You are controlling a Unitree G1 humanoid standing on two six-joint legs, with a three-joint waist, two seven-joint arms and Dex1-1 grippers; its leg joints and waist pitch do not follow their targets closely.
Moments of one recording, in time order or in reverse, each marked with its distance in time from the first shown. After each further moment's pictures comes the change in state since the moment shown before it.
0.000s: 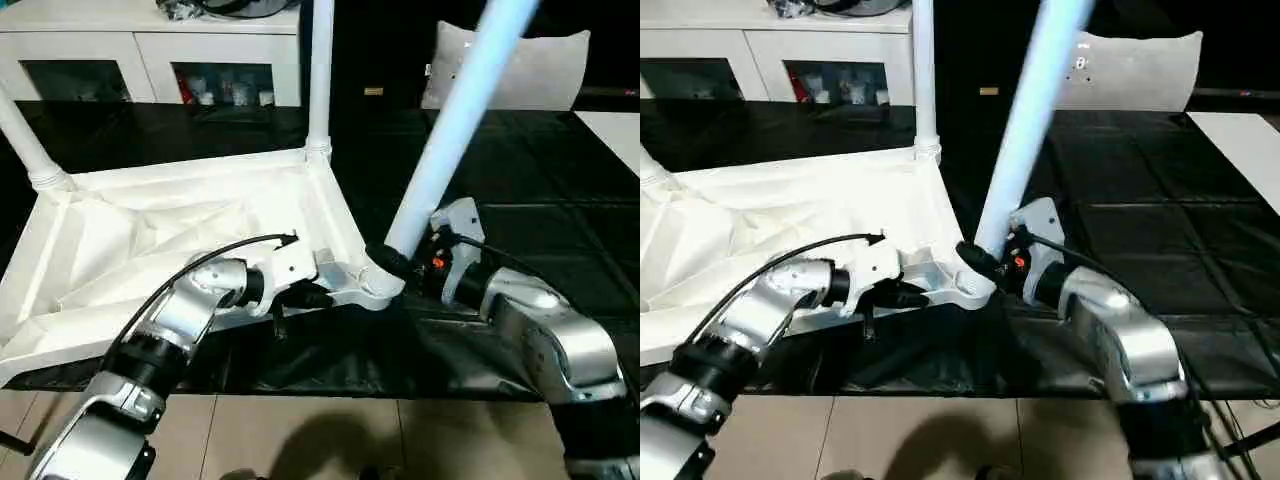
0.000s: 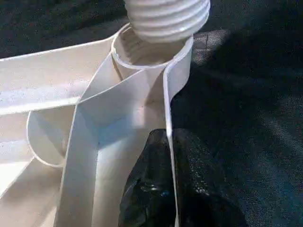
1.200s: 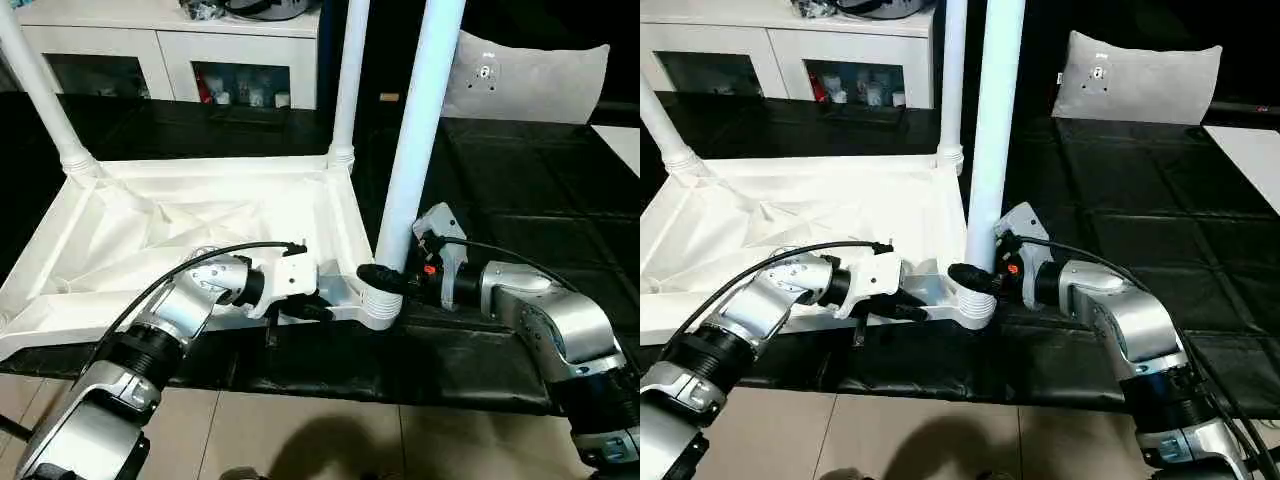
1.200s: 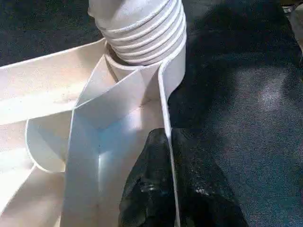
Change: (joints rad) left arm -0.037 0.031 -0.051 0.064 0.008 -0.158 -0.112; right arm -0.077 -0.054 0.066 0.082 0.001 0.060 0.151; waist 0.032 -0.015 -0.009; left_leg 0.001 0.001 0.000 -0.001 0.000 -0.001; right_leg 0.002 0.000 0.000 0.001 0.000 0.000
